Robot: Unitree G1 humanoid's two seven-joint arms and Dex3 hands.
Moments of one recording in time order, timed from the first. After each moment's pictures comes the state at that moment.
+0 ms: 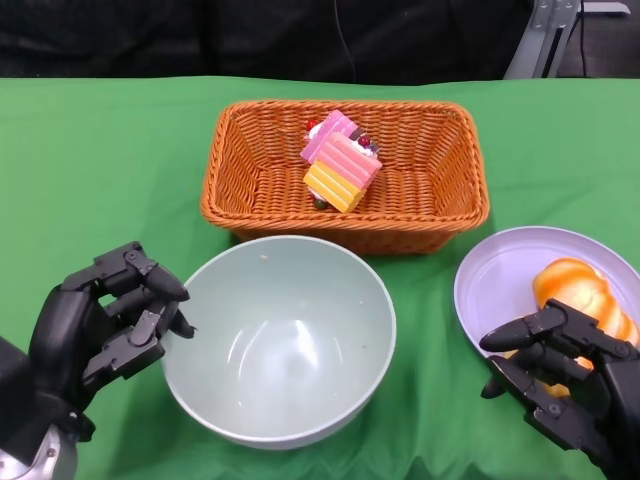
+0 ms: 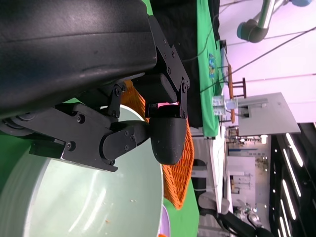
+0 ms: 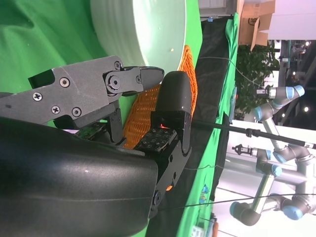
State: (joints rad) left arm -0.19 0.10 0.16 0.54 -0.30 -0.47 -0.46; right arm 0.17 0.00 -0.02 0.06 0.09 -0.43 0.25
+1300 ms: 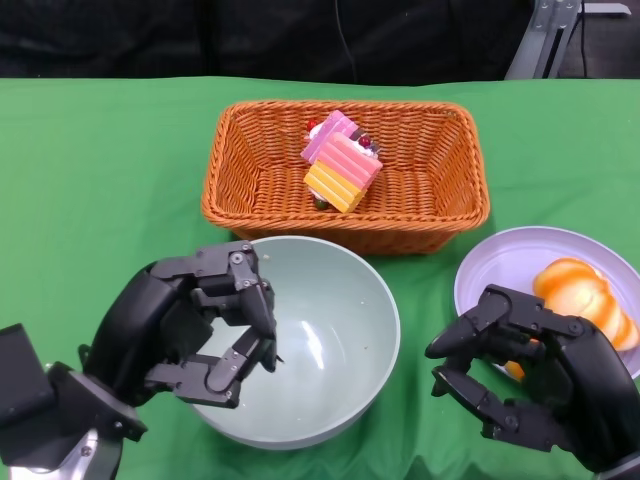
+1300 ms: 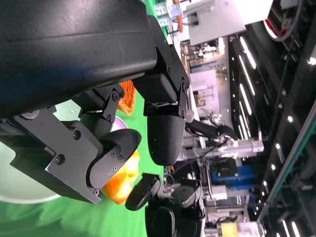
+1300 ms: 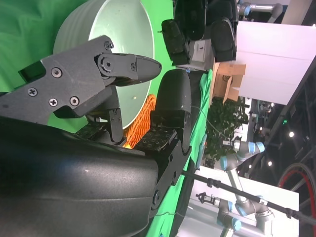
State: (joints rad) left arm -0.06 0.11 -0.03 0.02 -0.36 -0.28 -0.62; right arm 0.17 -0.04 0.11 -0.18 0.11 -0.32 0.33
